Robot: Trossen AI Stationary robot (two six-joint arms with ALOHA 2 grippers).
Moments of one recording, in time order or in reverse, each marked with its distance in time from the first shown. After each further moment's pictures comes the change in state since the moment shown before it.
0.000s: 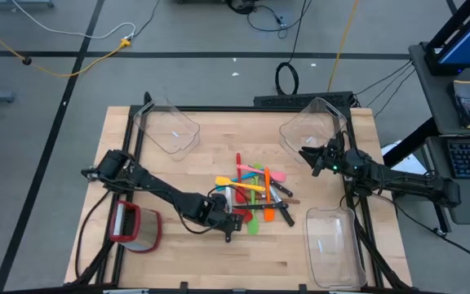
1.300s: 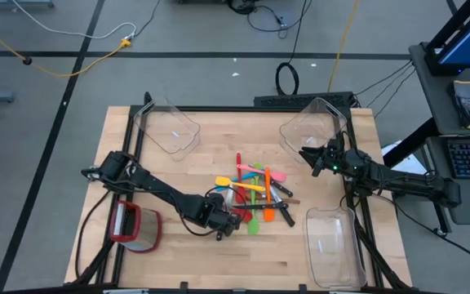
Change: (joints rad) left arm 0.004 0.056 0.003 -0.084 -0.042 -0.042; right arm 0.000 0.005 0.000 -0.003 0.000 0.000
